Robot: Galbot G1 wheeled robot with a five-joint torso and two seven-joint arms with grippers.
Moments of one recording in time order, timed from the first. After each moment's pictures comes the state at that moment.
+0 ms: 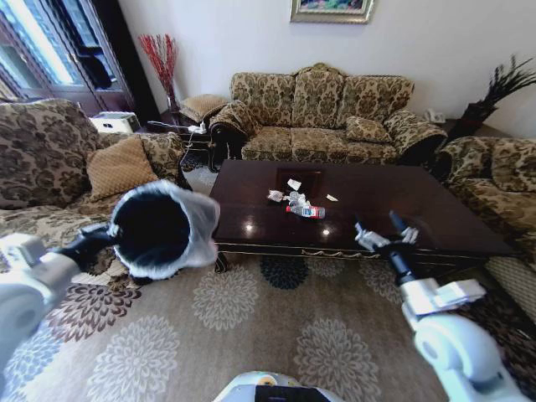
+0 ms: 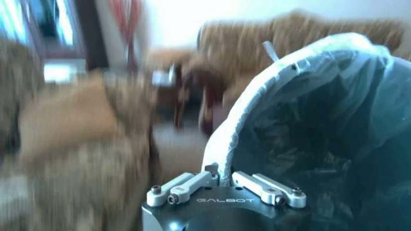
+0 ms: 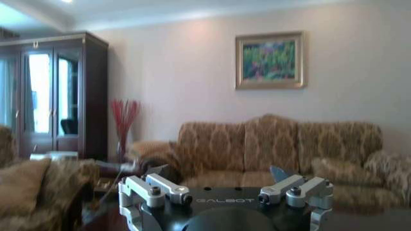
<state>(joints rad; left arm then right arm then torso) 1.75 -0.90 -1.26 -2.23 -0.91 0.56 0.05 -1.62 1.11 0.71 2.27 0.49 0.04 -0.01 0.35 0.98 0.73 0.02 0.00</state>
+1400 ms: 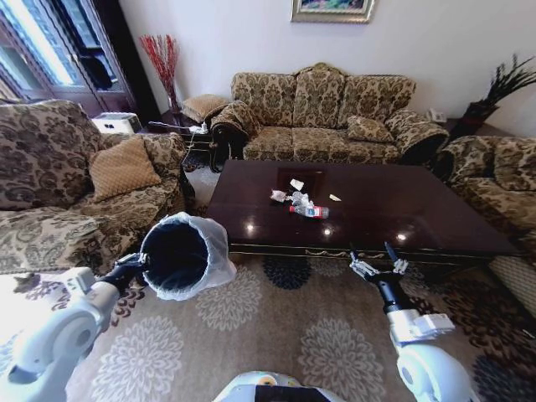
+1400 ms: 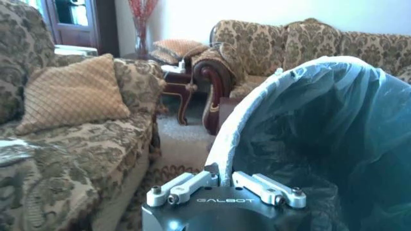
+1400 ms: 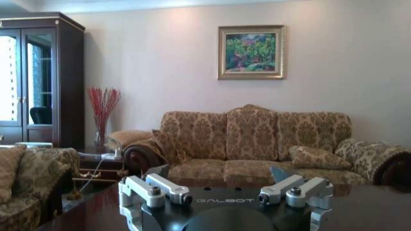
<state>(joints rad) 1.70 -1.01 -1.10 -2.25 -0.83 0.45 0.00 -1.70 1.20 0.69 2.26 0.40 0.12 0.05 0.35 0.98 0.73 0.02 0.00</state>
